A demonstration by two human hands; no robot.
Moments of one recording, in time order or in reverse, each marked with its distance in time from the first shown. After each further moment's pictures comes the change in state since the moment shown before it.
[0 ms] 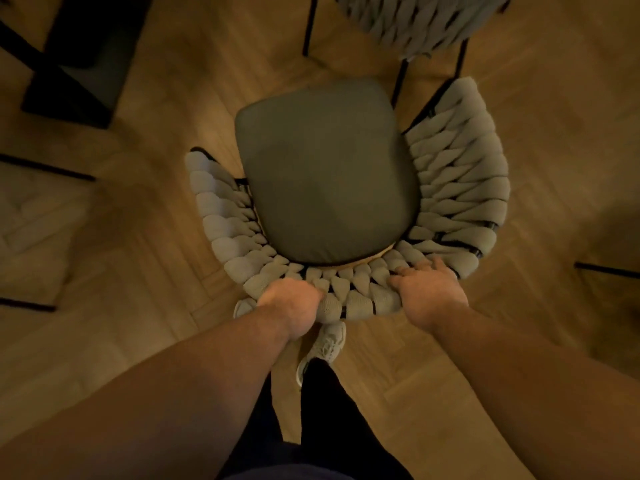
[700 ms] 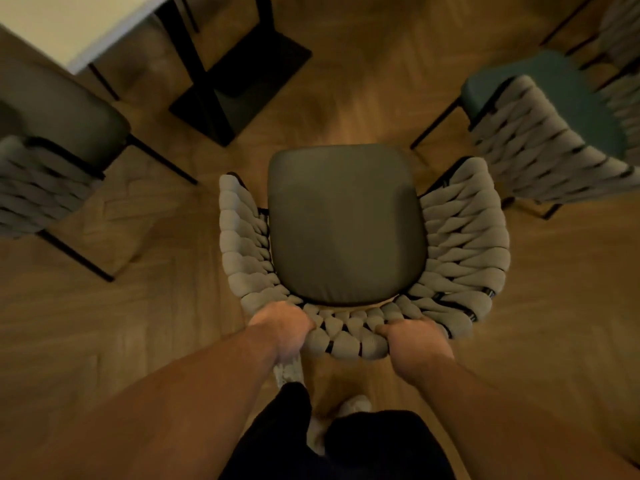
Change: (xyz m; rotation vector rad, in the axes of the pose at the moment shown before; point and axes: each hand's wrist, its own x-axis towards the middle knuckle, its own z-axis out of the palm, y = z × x) left_hand -0.039 -0.201 -0.011 -0.213 0.052 -0.146; right_hand 0.096 -0.145 -0.159 -0.217 0.037 -0.266
